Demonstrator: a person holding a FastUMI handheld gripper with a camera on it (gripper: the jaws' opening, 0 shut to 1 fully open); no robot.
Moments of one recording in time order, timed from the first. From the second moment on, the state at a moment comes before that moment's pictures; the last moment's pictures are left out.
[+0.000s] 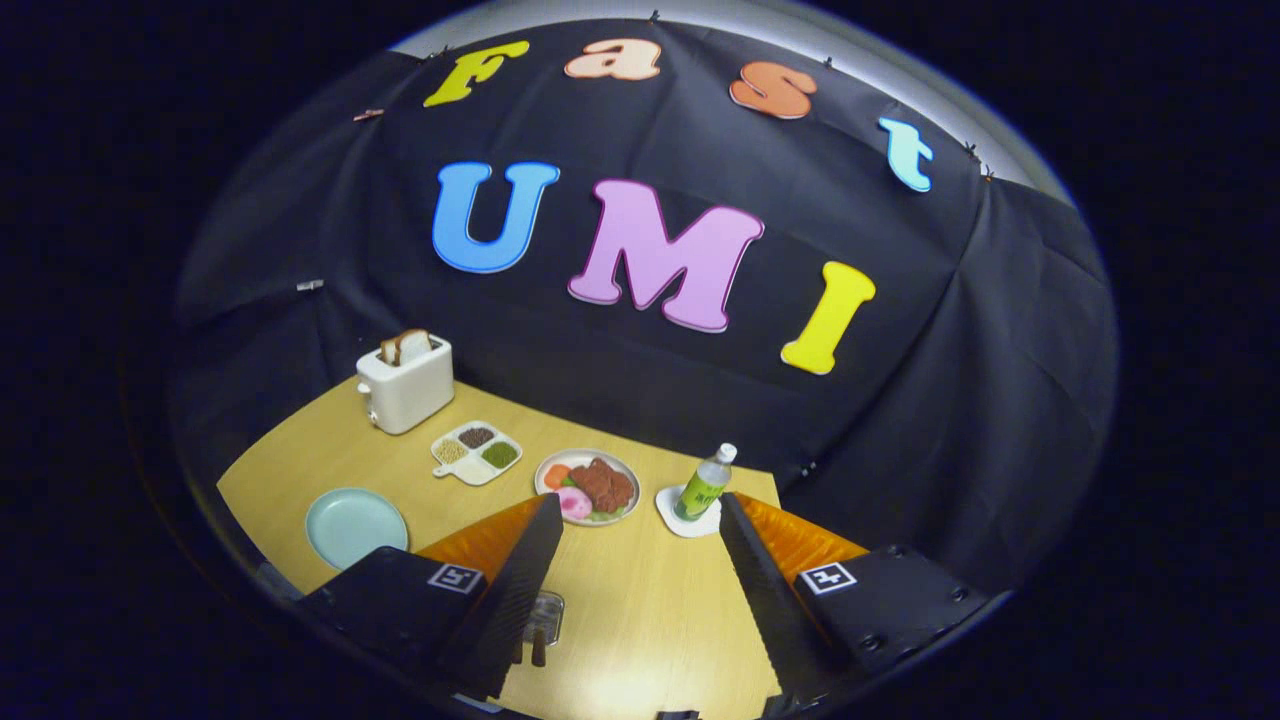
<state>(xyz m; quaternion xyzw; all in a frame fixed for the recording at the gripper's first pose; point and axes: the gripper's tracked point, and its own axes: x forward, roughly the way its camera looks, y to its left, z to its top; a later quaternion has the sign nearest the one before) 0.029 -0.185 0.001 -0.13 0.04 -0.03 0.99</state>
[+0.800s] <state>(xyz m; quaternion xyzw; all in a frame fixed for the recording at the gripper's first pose) 0.039 -0.149 -0.030 -0.18 -0.02 0.11 0.98</state>
